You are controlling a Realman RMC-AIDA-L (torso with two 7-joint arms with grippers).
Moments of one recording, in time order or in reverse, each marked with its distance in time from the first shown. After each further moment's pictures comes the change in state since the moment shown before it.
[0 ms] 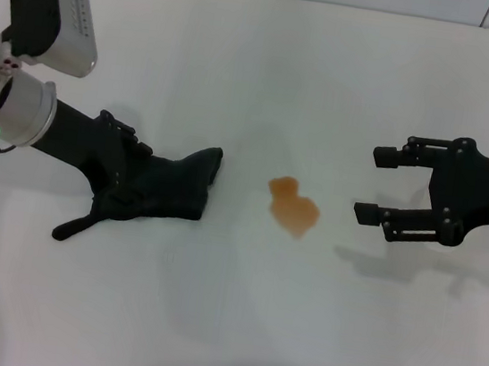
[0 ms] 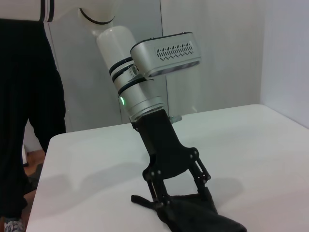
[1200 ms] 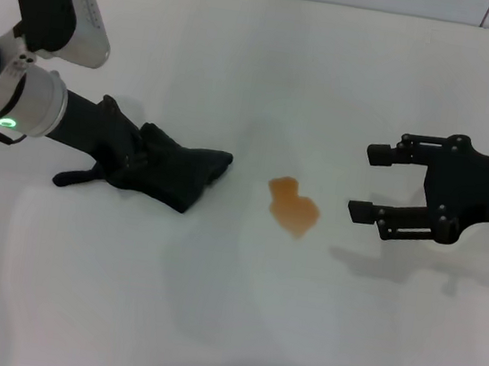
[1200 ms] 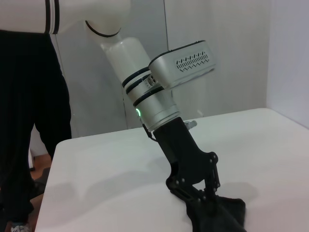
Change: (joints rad) left arm -0.004 -0.022 0.002 -0.014 0.006 -0.124 -0.033; right arm 0.006 0.000 -0.010 -0.011 0.012 -0.007 0.023
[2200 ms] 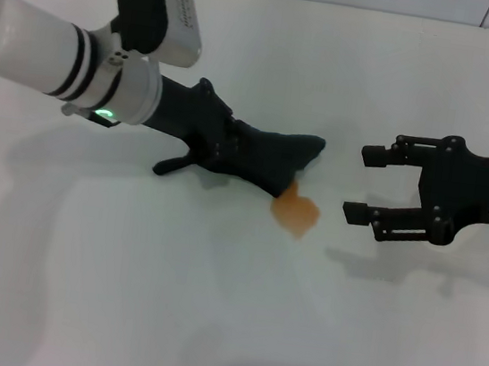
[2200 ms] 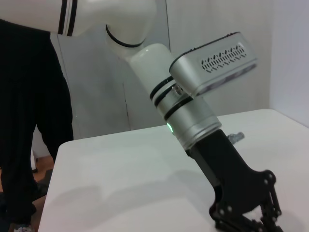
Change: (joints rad) left arm -0.160 -0.007 0.119 -0.263 -0.287 -0.185 0.222; right arm 0.002 0.000 -0.015 0.007 0.010 0.008 -0.001
